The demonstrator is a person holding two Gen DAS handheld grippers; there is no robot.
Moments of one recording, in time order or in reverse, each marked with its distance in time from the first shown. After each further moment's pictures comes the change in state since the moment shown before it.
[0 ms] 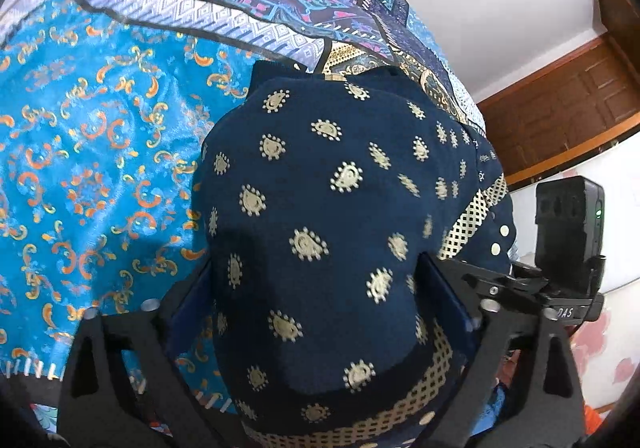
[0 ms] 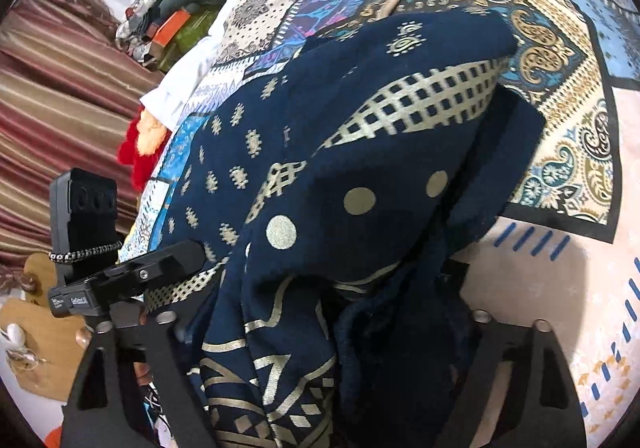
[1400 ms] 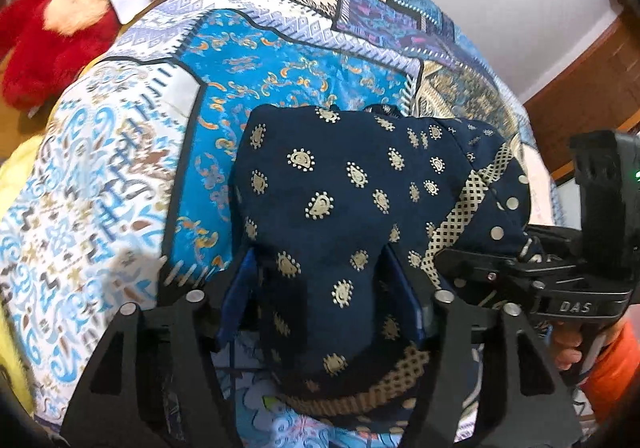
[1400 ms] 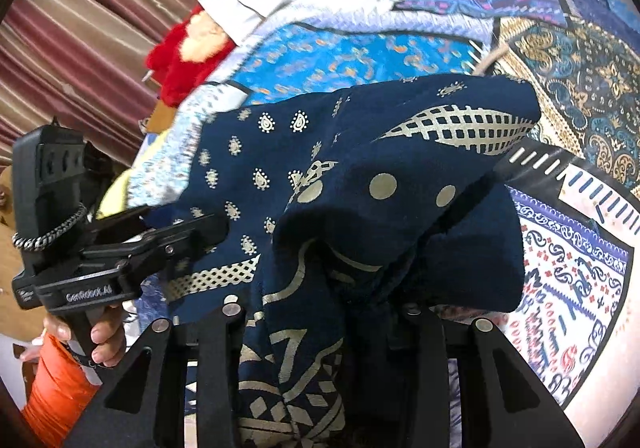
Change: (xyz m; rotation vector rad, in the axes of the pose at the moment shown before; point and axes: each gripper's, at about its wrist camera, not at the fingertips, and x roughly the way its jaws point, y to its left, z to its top) left arm -0.100 0.073 -0.063 0.044 -0.077 0.231; right arm 0.064 0.144 -0.042 -0.249 0.110 -0.079
